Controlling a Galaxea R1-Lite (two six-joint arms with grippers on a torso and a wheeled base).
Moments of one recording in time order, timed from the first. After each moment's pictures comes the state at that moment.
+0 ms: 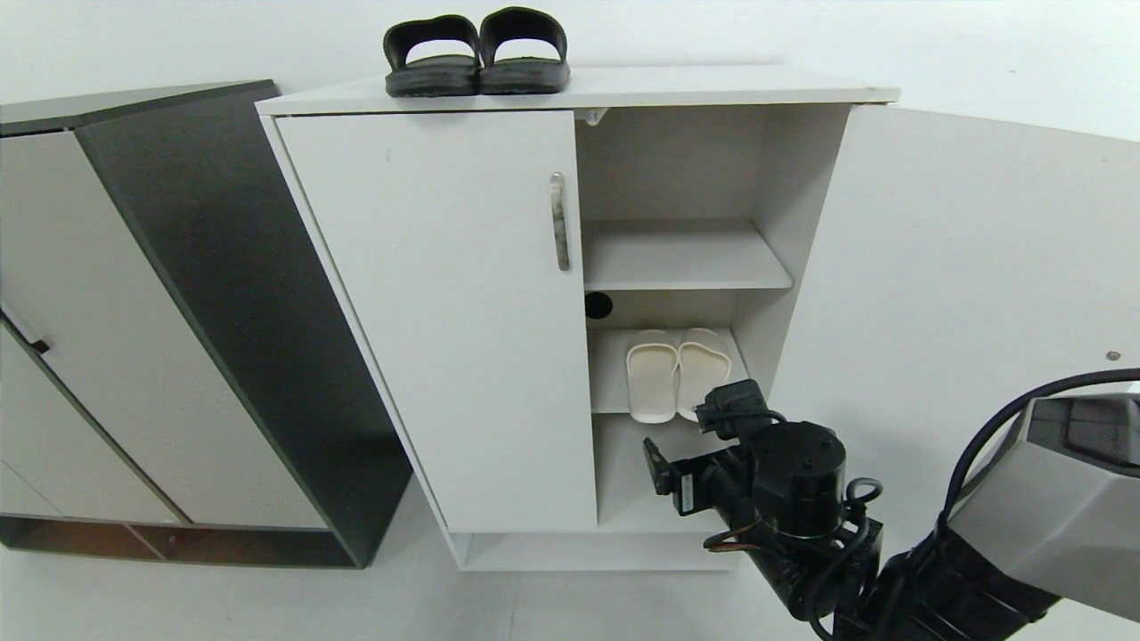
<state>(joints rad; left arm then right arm) 0.00 0.00 0.00 0.00 -0.04 0.01 0.80 2.09 -0.69 -1.26 -0.50 0.05</state>
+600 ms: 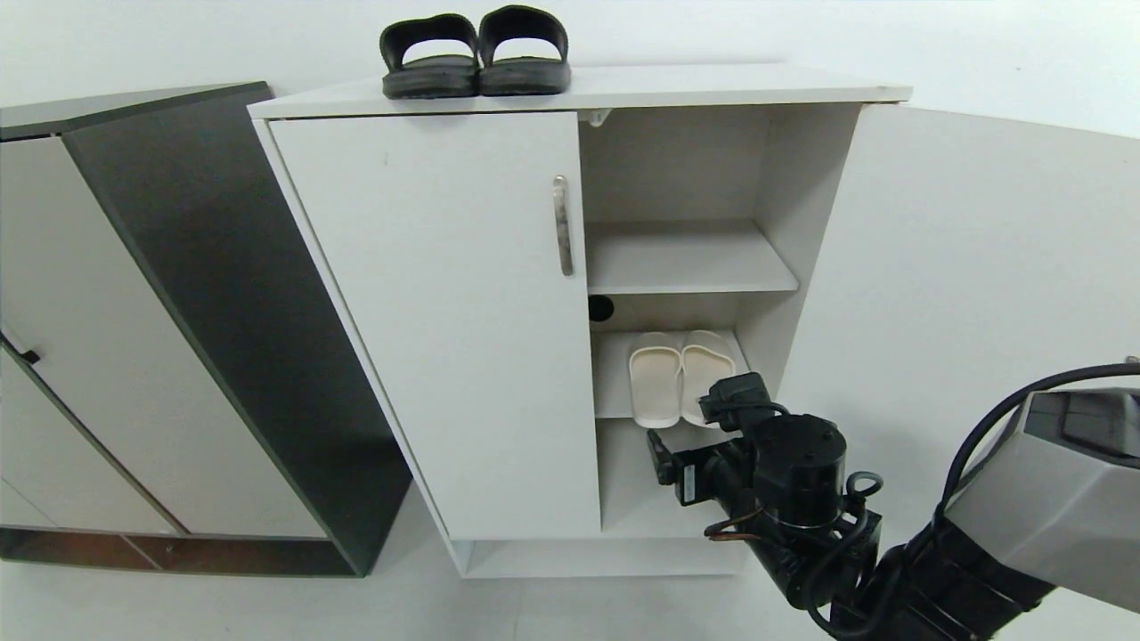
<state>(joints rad) 0.00 0.00 0.00 0.00 -0.04 0.01 0.79 2.10 -0.71 -1.26 -0.50 0.06</state>
